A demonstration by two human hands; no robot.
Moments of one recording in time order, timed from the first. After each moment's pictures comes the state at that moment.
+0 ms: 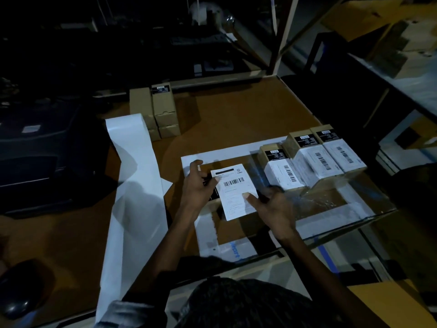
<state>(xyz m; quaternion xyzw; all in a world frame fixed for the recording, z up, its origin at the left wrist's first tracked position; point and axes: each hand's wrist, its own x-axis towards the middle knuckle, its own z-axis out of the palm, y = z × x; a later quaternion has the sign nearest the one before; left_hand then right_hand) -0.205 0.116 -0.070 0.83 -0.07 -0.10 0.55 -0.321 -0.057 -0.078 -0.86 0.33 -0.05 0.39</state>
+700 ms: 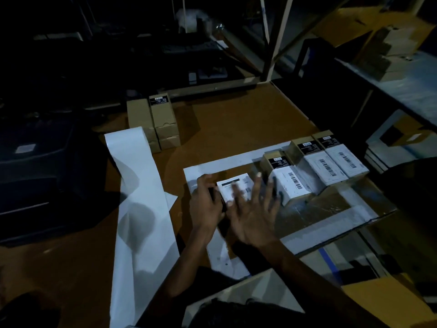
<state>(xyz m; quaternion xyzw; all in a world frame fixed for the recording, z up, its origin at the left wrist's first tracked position) -0.212 0.114 -0.077 0.86 -0.08 0.01 0.51 -0.292 0.013 -0.073 -0.97 0.23 -0.01 0.11</state>
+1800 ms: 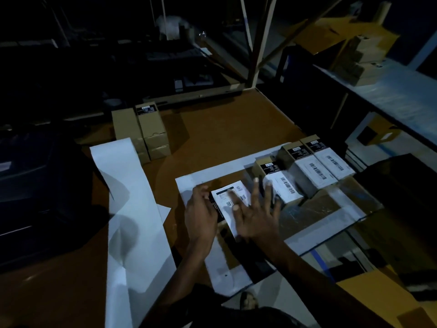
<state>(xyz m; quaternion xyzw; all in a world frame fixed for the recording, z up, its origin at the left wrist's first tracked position) -0.209 0.113 -0.080 0.87 -0.09 0.01 0.49 -0.290 -0.008 -0.079 -0.97 0.23 -0.04 0.08</state>
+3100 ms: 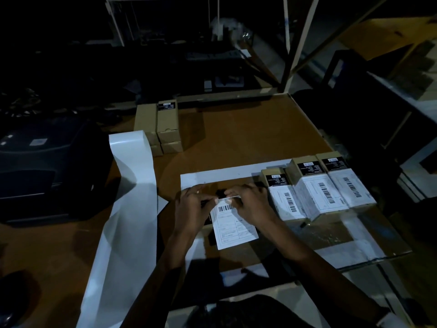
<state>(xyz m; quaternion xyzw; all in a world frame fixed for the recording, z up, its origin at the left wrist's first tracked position) -0.184 0.109 -0.103 0.89 -0.18 0.05 0.41 -0.229 -0.079 -0.059 -0.96 0.02 0.01 0.28</state>
